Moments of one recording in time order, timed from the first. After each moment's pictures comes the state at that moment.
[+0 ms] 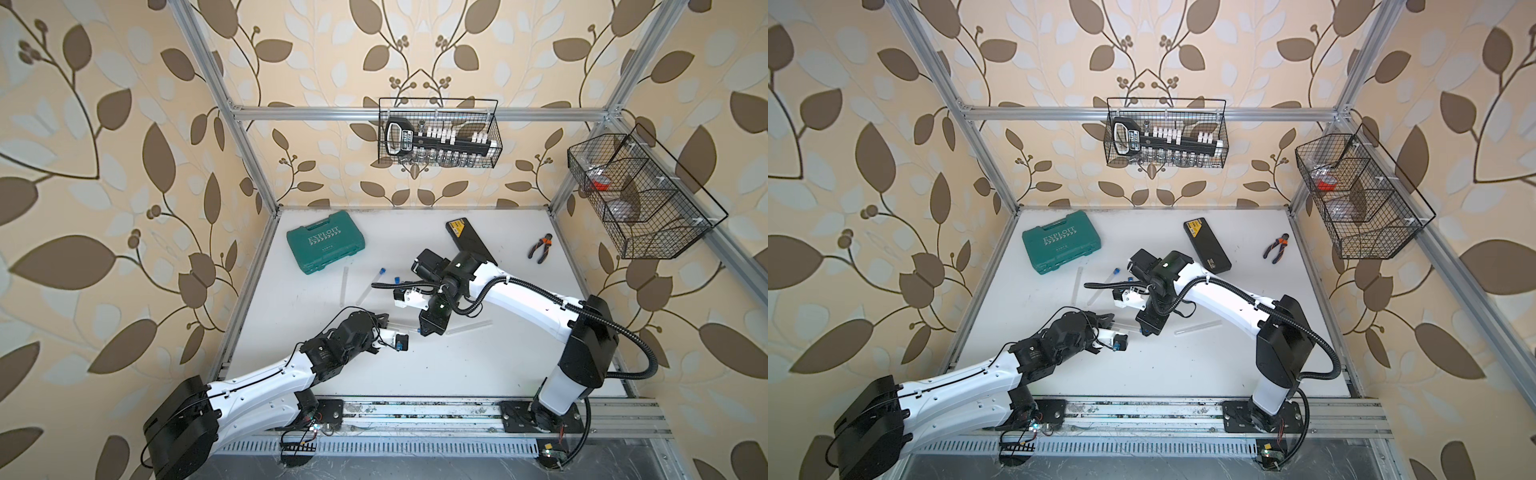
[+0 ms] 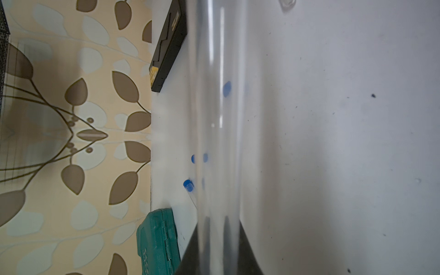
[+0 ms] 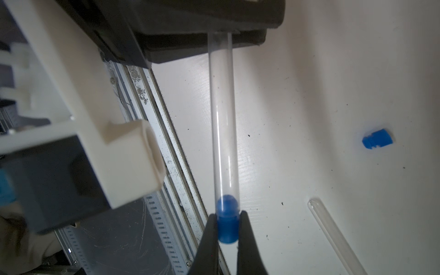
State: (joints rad) left arm -0.85 0.93 0.32 0.06 -0.16 1.07; right arm 0.84 1.72 1.49 -1.18 -0.35 -0.24
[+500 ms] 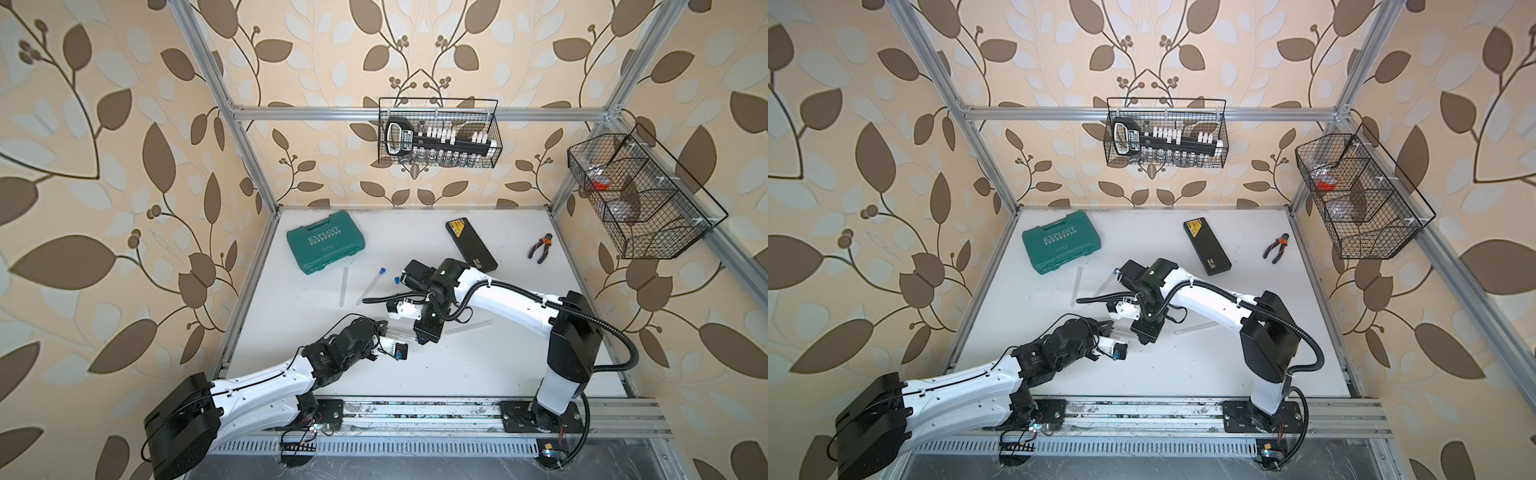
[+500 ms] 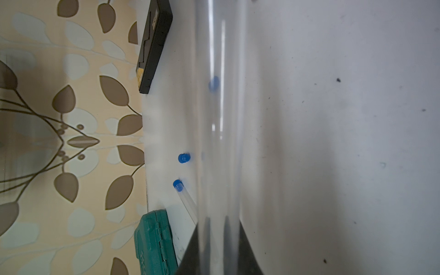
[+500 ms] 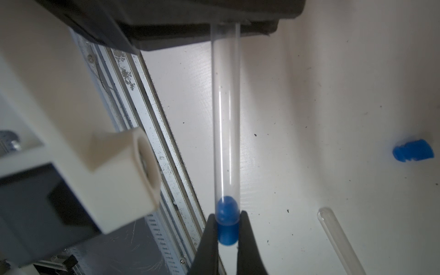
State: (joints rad) left arm -0.90 0.94 0.27 0.08 -0.21 1.10; right arm 0.89 1.79 1.49 -1.18 -0.31 -0.24
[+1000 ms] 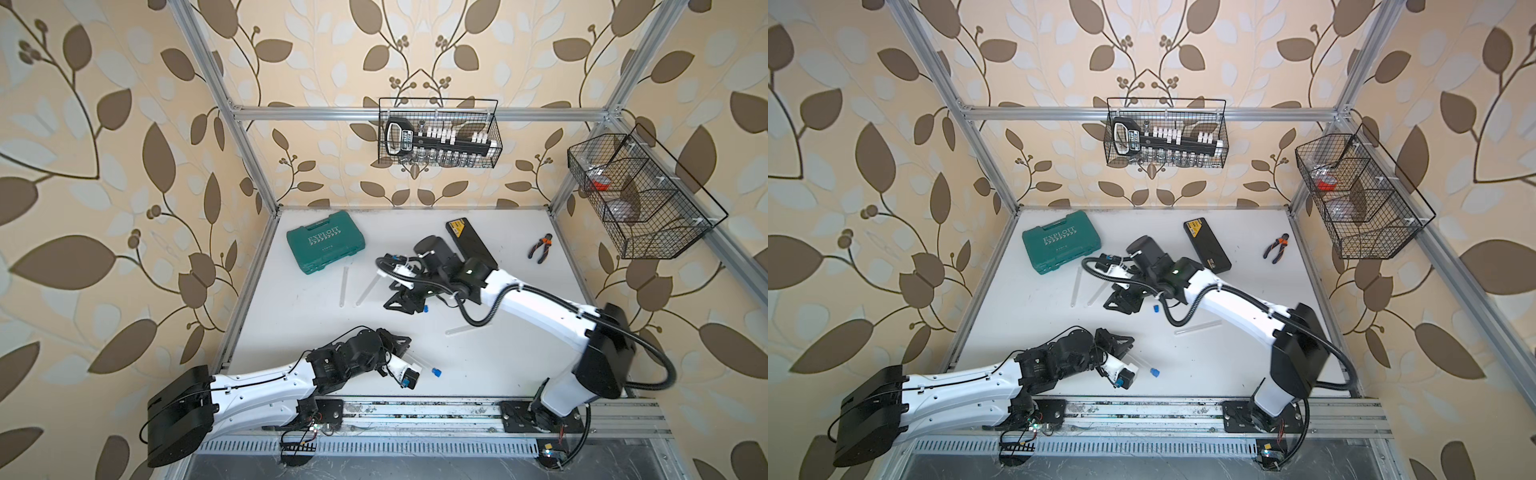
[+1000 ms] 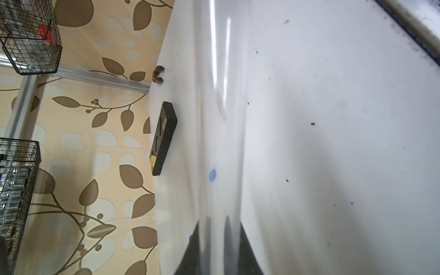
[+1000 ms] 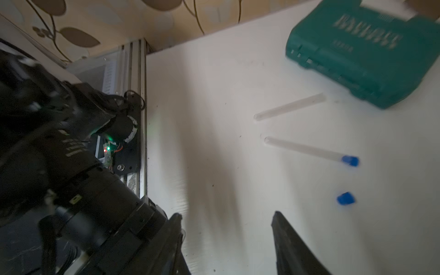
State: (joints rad) left arm -1.04 0.94 0.28 0.17 -0.04 1.20; right arm 0.78 1.53 1.33 -0.48 -0.42 -0.18
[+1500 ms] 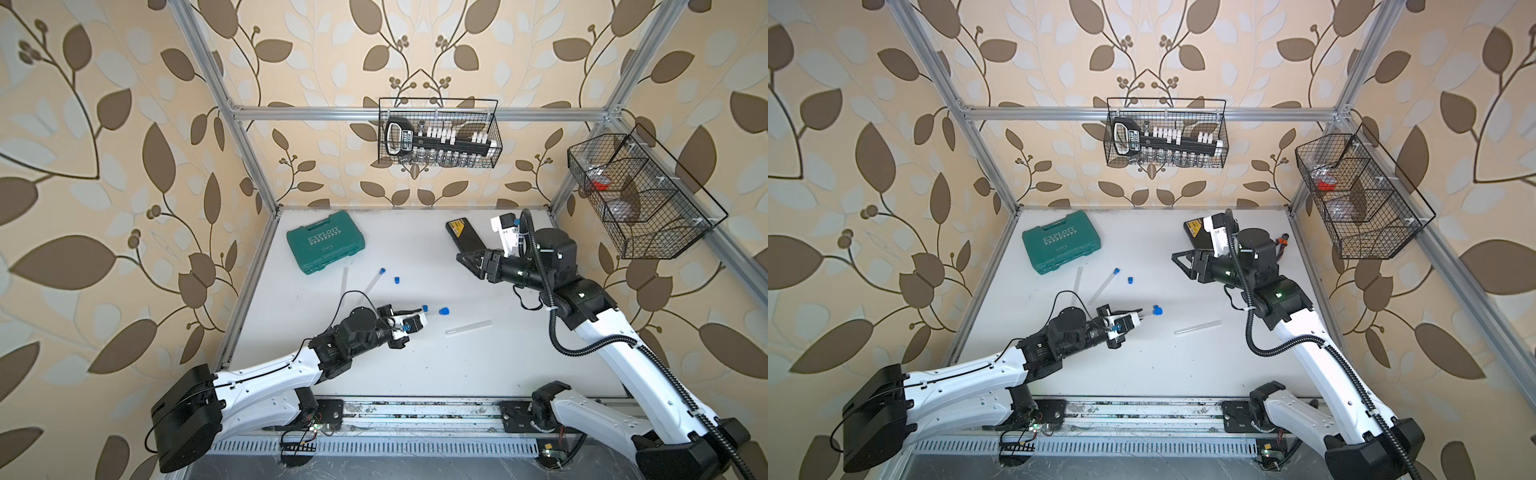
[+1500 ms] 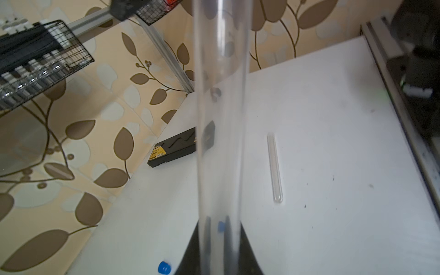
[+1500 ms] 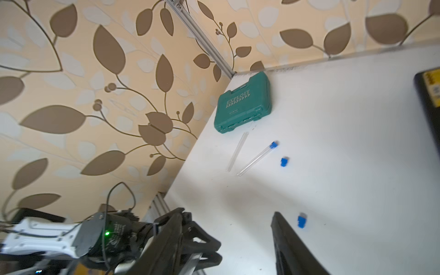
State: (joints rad) left arm -0.92 1.02 0.42 0.44 0.11 0.42; right arm 0.34 1.04 1.05 -0.38 -0.58 0.66
